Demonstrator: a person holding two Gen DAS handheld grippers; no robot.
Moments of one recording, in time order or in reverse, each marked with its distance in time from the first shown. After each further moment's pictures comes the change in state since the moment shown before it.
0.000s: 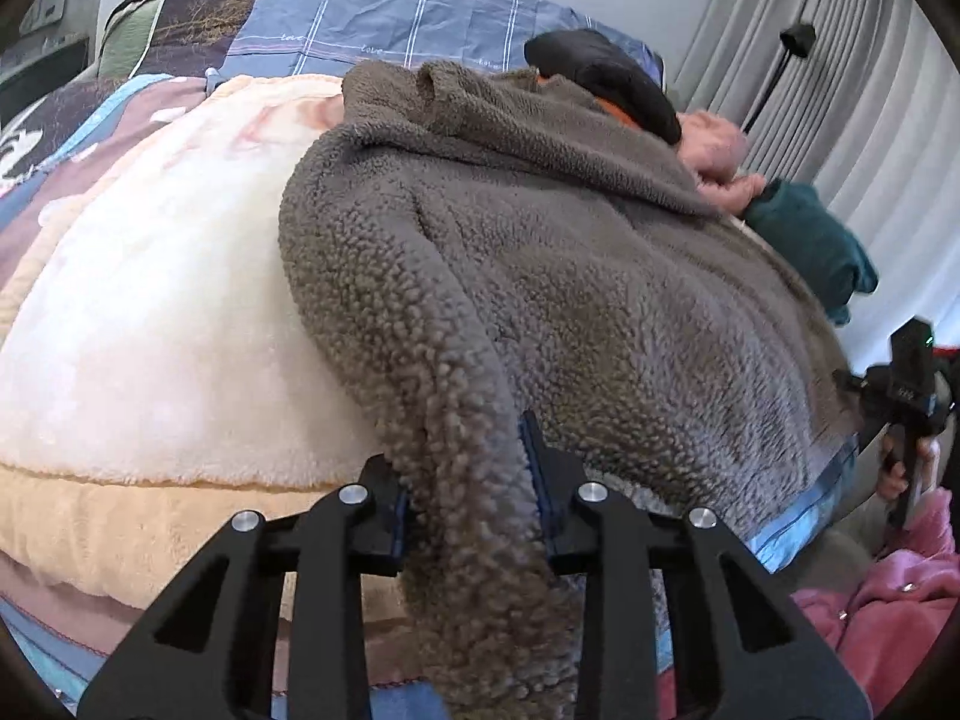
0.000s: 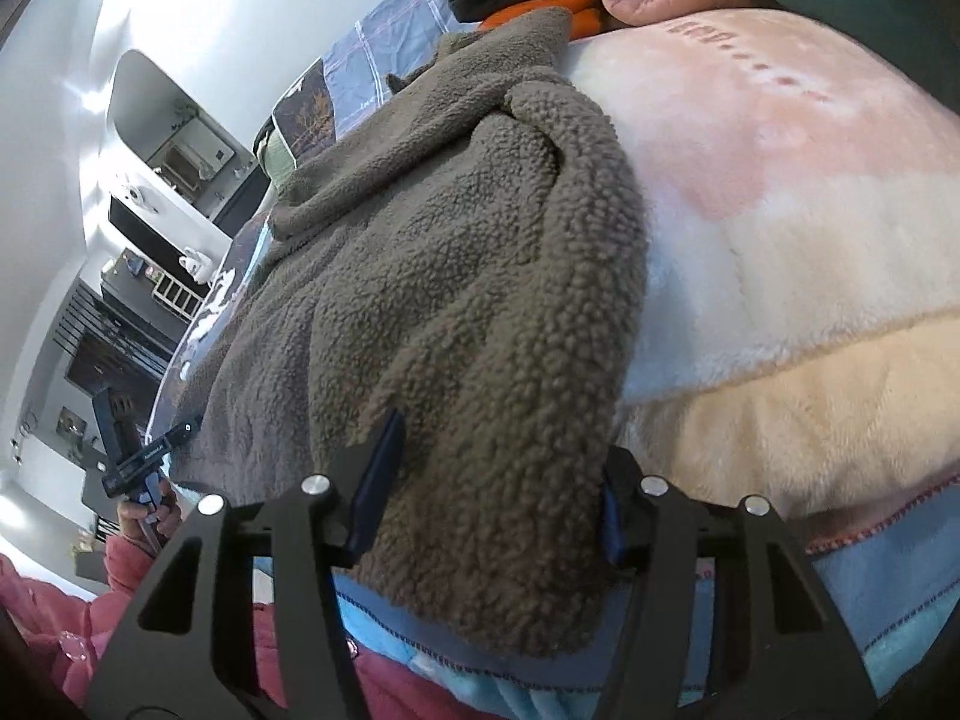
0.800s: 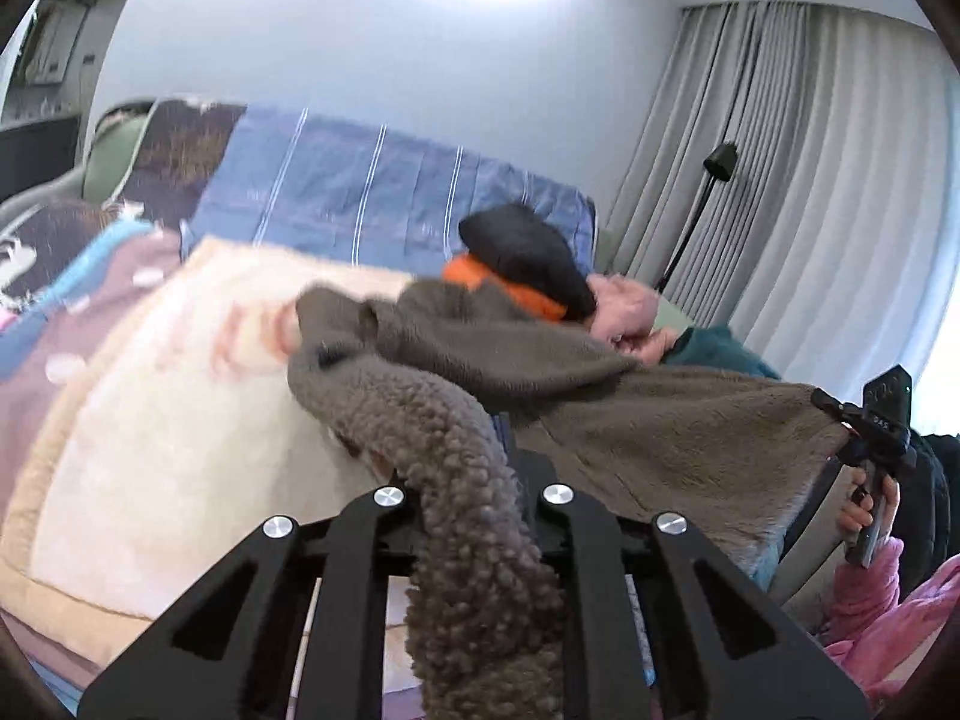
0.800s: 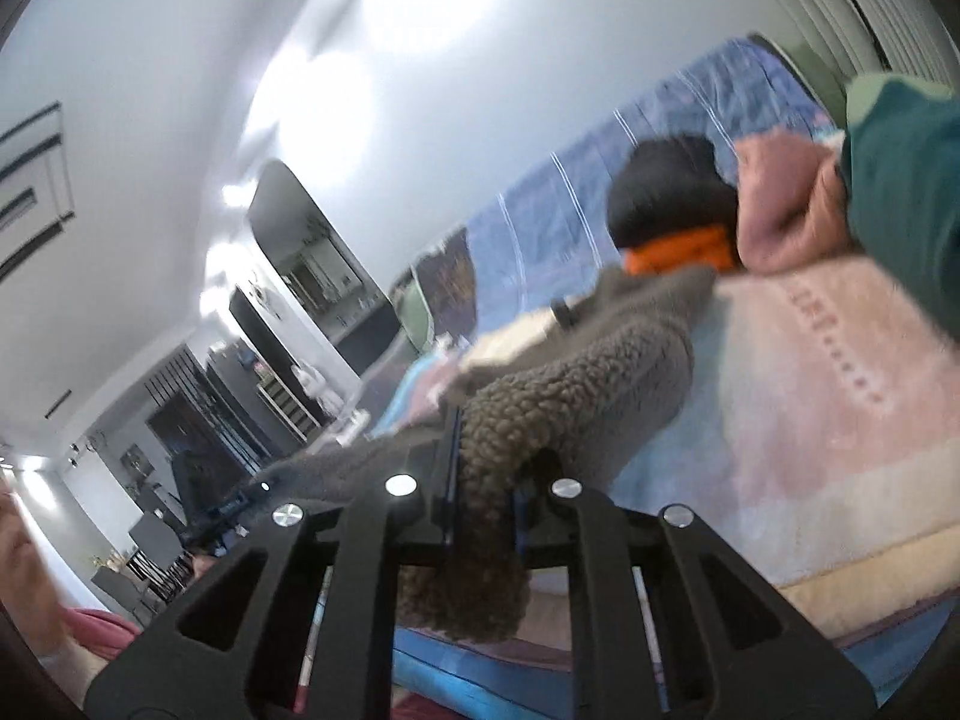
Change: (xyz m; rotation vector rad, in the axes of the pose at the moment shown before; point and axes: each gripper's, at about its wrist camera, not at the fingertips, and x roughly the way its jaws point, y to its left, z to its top) left arm -0.138 -0.027 0.065 0.019 -0.380 -0.126; right arm -0.143 0.074 0.052 -0.107 -0.450 0.290
